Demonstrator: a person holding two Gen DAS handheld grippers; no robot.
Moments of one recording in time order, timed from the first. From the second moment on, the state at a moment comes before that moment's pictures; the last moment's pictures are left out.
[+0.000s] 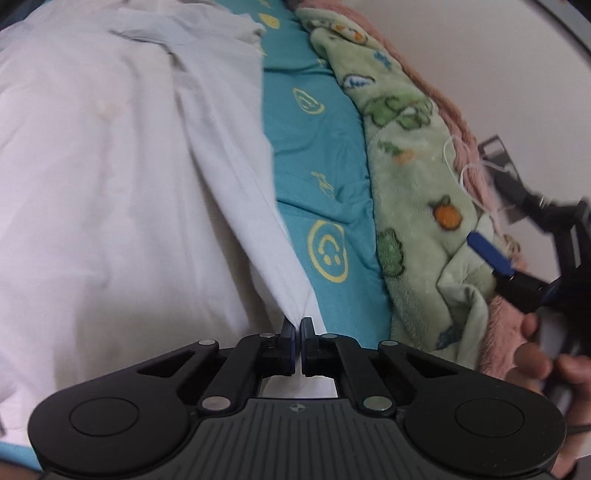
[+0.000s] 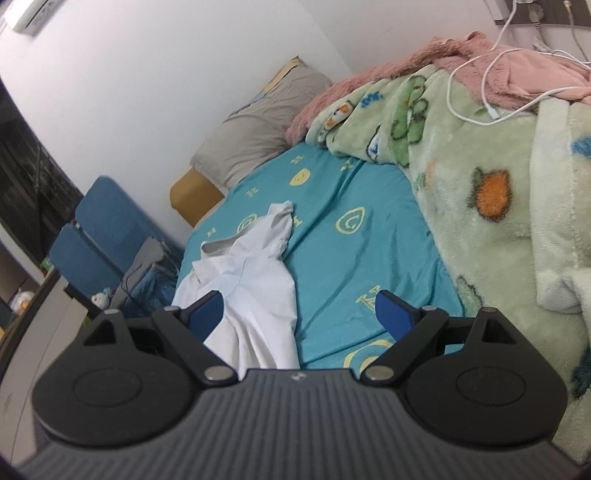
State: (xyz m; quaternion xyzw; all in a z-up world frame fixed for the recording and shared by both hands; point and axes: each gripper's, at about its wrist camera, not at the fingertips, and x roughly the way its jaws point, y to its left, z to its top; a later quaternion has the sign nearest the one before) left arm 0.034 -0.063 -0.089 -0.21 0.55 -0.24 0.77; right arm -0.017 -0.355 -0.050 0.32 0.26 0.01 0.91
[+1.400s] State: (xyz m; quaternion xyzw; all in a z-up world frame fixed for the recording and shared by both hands) left arm 0.062 0.020 -0.099 -0.19 0.57 -0.19 0.78; right arm 0.015 -0.288 -0.062 0.24 0.33 0.02 0.91
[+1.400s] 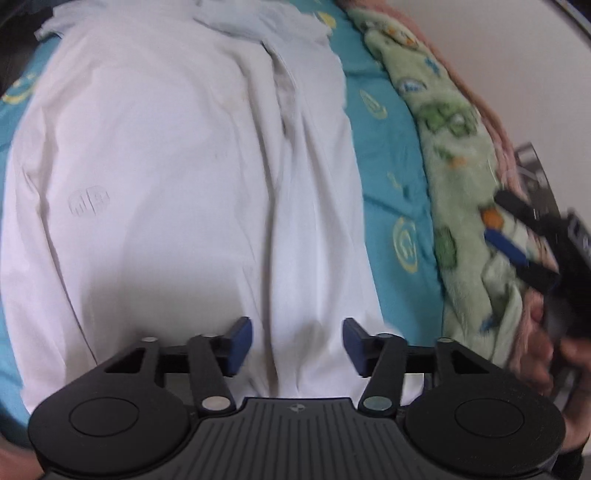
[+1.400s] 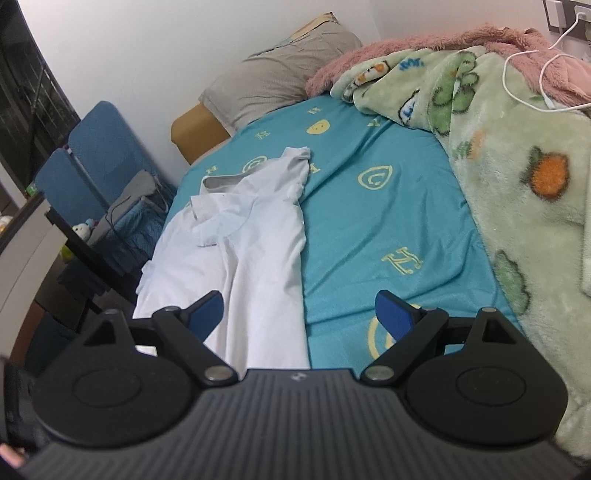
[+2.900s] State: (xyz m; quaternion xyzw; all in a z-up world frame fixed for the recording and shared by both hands) left arm 0.437 -0.014 -0.136 0.00 0.34 0.03 0.94; right arm 0.109 -0.285 -0.131 0.23 0.34 0.00 0.91
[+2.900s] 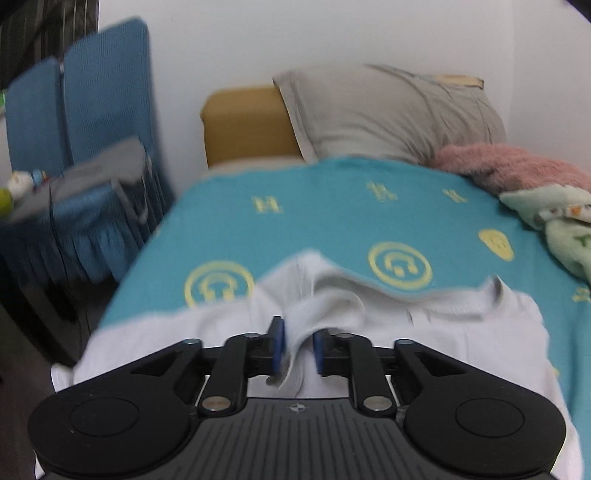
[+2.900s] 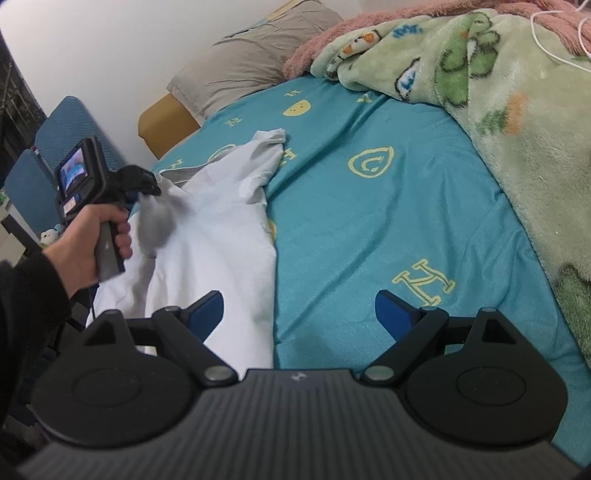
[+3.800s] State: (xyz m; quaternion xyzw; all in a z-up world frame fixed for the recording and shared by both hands) left arm 0.020 -0.006 -0.157 -0.13 0.59 -0.20 0.77; right arm 0.014 -0.261 -0.070 0.23 0.33 0.06 0.92
